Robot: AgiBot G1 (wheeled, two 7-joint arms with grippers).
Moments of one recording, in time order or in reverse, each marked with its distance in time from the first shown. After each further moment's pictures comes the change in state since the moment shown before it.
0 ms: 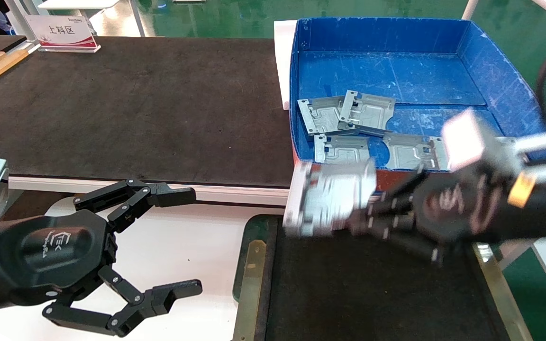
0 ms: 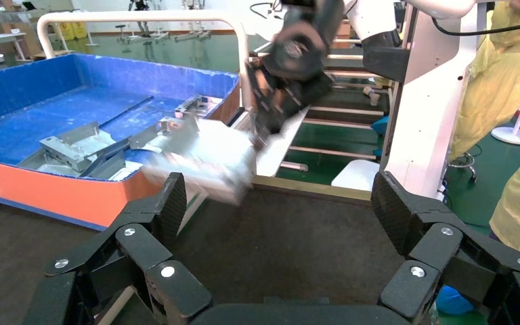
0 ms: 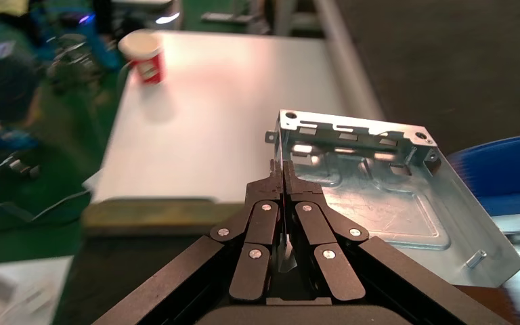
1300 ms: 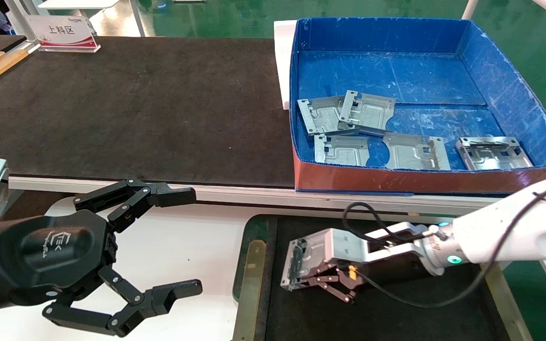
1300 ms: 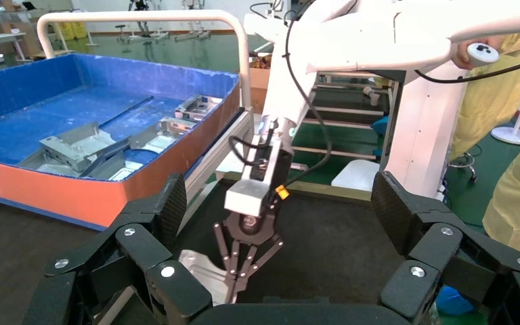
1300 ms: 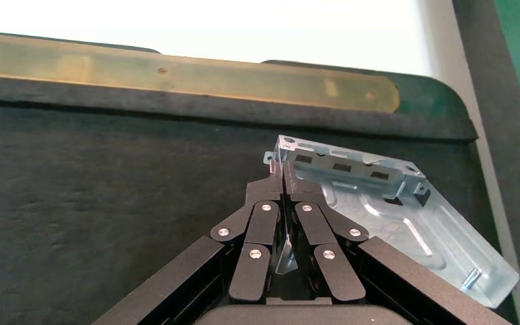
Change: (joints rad) left arm 0.000 0.000 0.000 0.000 0.000 0.000 0.000; right arm -0.131 -0.405 -0.176 -0.489 -0.268 0.206 -0.456
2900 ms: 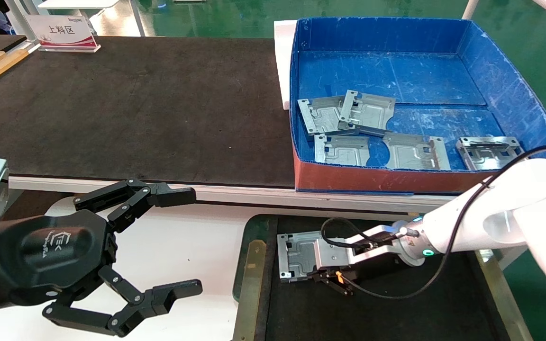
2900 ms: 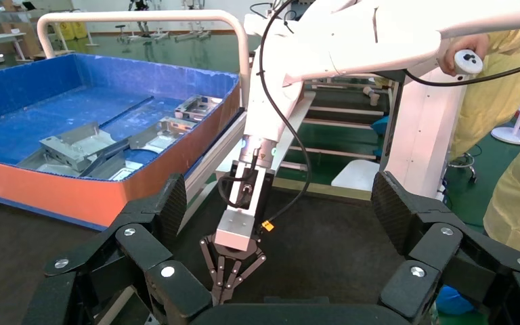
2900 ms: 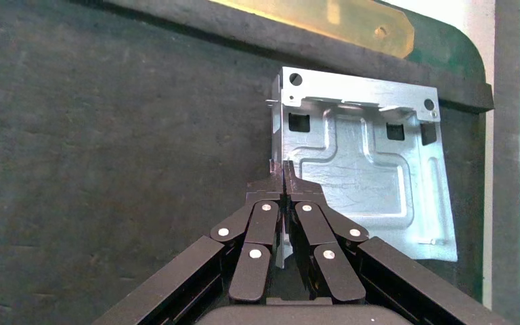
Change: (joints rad) left arm 0.000 0.000 0.000 0.000 0.000 0.000 0.000; right arm 0.101 -0.240 -0.051 -0.474 -0.094 0.069 -0.350
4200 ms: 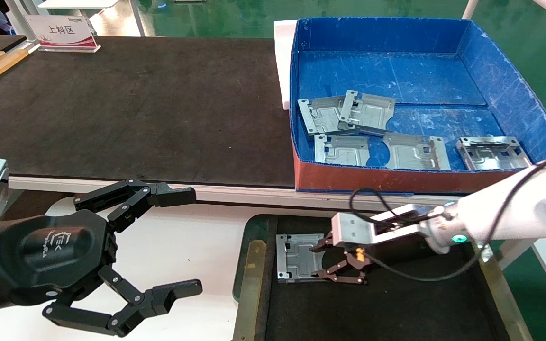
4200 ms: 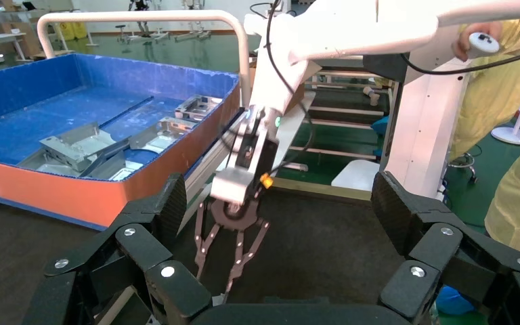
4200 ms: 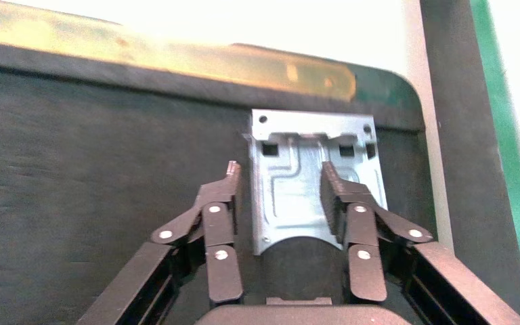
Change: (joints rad) left arm 0.000 0.000 0.000 0.000 0.000 0.000 0.000; right arm 0.065 0.092 0.049 -0.021 0.071 -0.169 0.026
